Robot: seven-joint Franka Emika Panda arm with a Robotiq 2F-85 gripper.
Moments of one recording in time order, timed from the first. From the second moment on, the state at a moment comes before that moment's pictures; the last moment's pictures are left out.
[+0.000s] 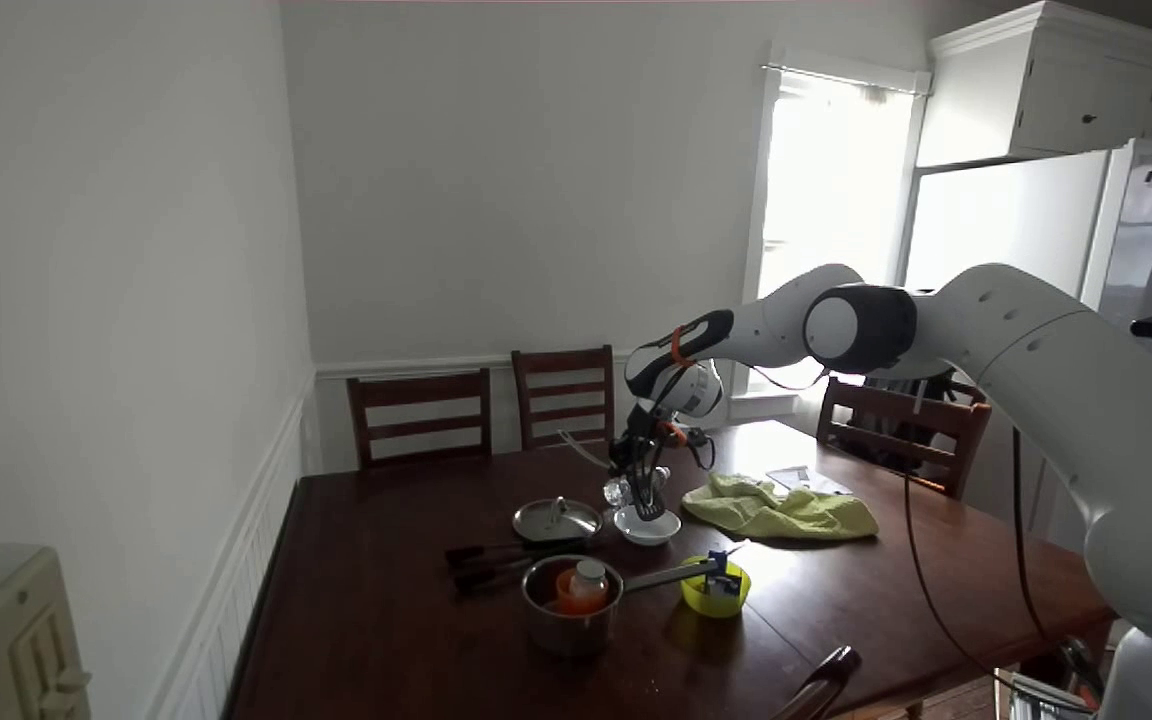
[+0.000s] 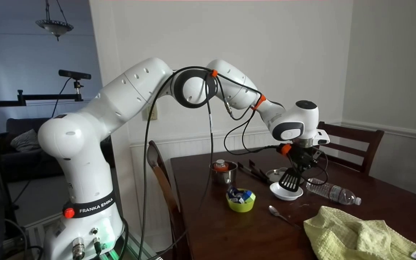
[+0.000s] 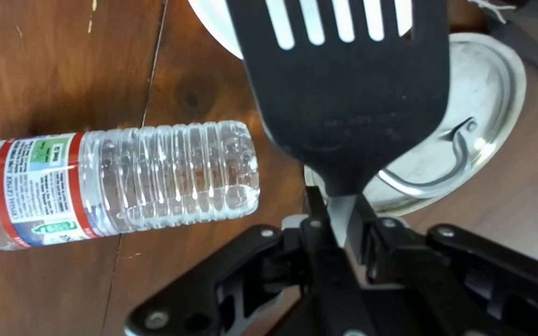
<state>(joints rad) -0.59 0.98 0.15 -1.21 0.35 2.48 -0.57</state>
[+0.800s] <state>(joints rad) -0.55 1.04 0.12 -1.19 0.32 2.45 -0.57</state>
